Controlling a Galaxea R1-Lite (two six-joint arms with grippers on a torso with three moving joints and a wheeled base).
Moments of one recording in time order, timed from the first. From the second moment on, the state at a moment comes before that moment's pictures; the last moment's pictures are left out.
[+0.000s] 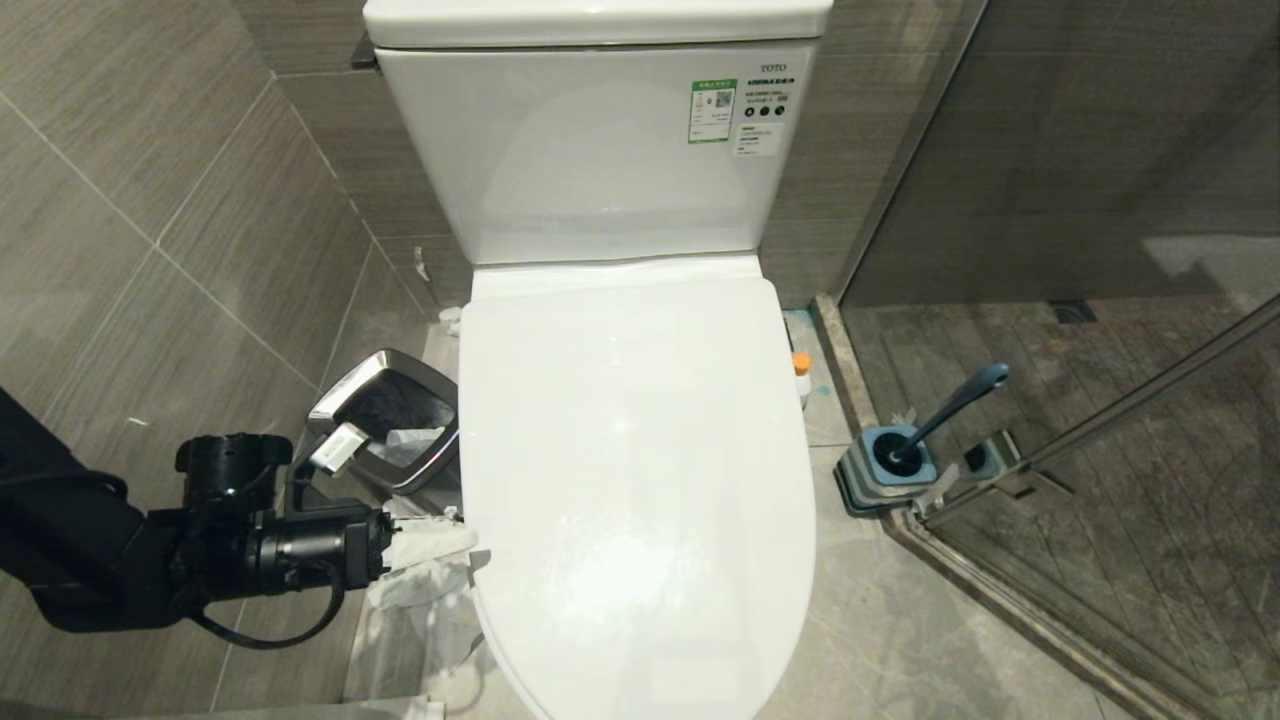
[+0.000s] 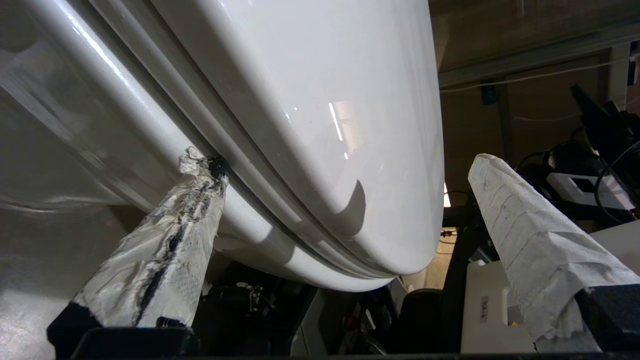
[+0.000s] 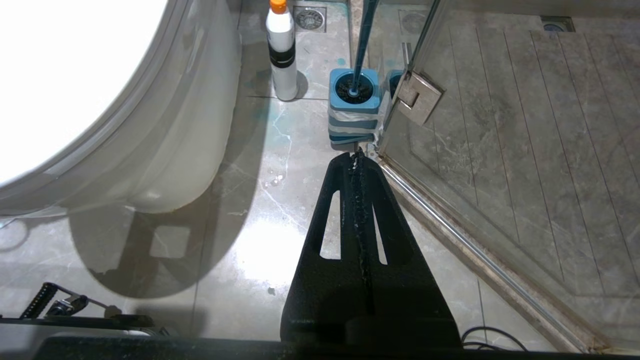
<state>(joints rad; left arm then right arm) 0.04 2.01 -0.69 -0.61 -1.24 0.05 0.00 0.00 0.00 0.00 0.00 -0.01</state>
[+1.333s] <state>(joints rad) 0.00 2.04 -0.70 -0.51 -1.17 0.07 0.00 0.00 0.00 0.00 0.00 -0.01</state>
